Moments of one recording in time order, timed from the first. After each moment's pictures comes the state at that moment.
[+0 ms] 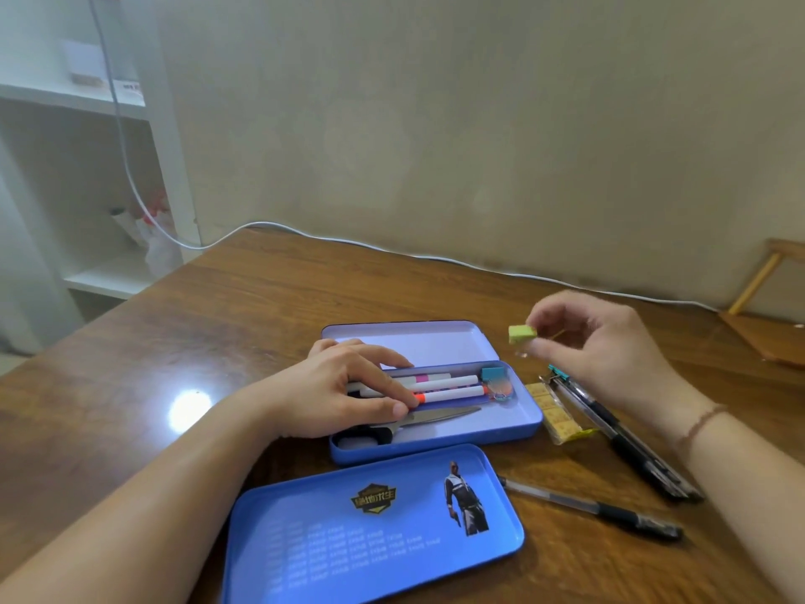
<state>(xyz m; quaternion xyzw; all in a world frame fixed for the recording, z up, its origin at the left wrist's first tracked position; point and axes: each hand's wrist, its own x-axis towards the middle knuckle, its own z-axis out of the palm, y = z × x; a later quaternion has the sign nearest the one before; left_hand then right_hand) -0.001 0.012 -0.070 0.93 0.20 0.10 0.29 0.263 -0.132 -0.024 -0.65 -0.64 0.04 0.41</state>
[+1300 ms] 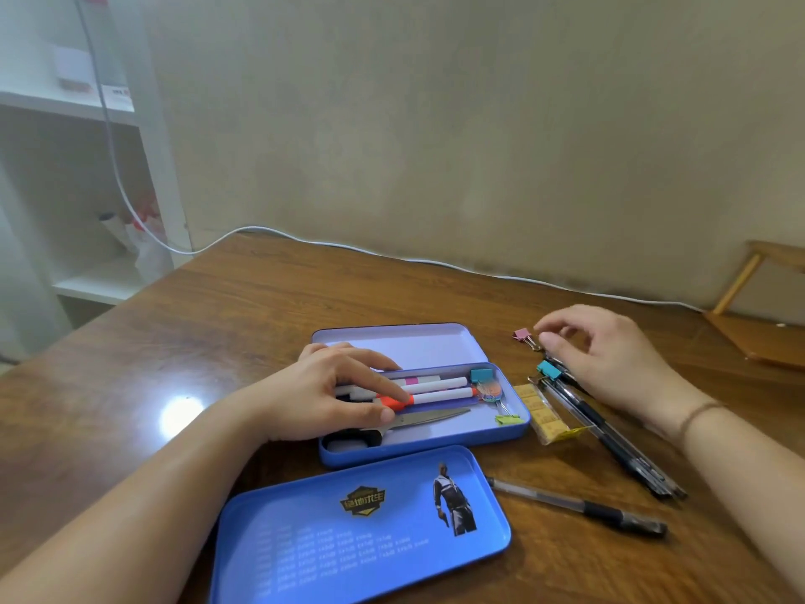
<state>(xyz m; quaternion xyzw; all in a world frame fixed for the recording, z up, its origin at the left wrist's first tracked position) 0.001 0.015 -0.073 0.93 0.19 0.12 0.29 0.305 -0.135 -0.036 -0.74 -0.62 -0.06 0.26</state>
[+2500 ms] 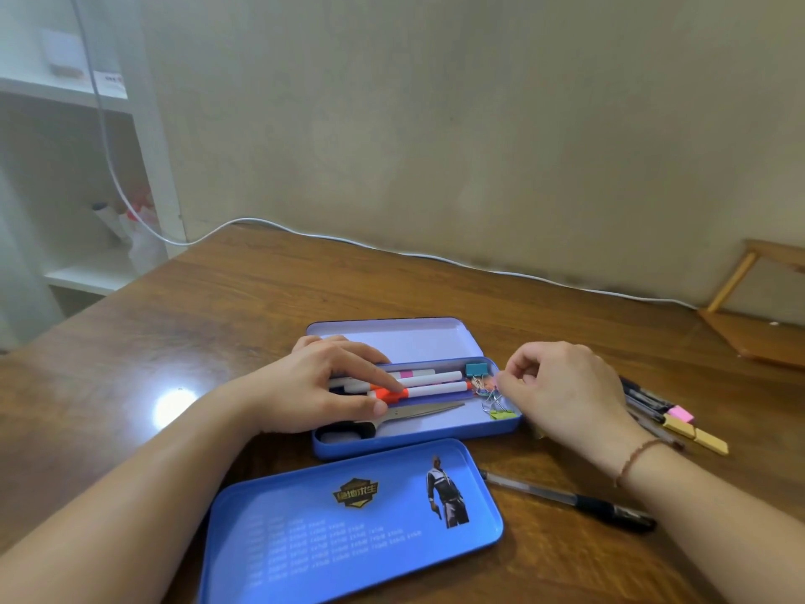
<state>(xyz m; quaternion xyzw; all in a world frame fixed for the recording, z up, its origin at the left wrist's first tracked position) -0.002 0.010 -0.069 0.93 0.21 0.12 0.28 0.233 -0.139 -0.044 -0.84 -0.51 -0.06 0.17</state>
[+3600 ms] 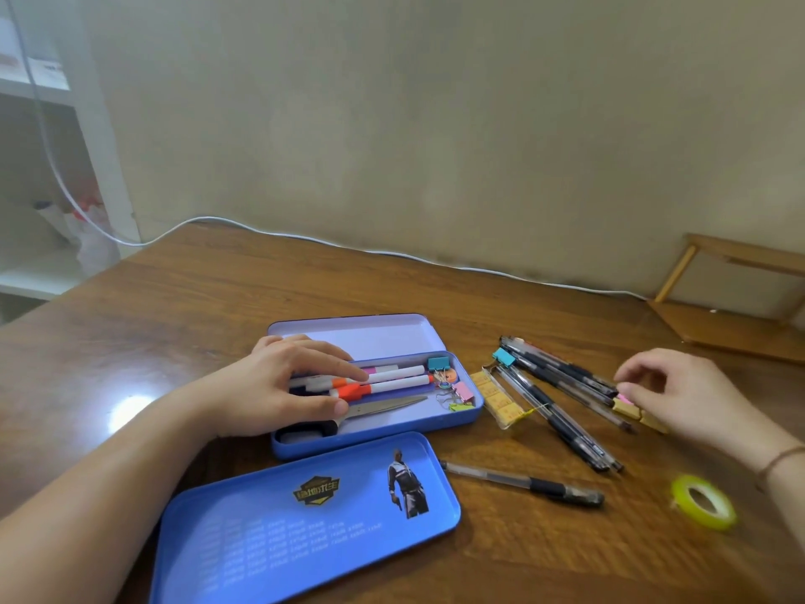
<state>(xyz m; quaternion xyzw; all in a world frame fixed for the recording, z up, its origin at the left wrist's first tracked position) -0.001 0.019 -0.079 0.93 0.18 0.14 0.28 0.357 -0.235 -0.032 -0.88 -0.45 -0.02 0.13</state>
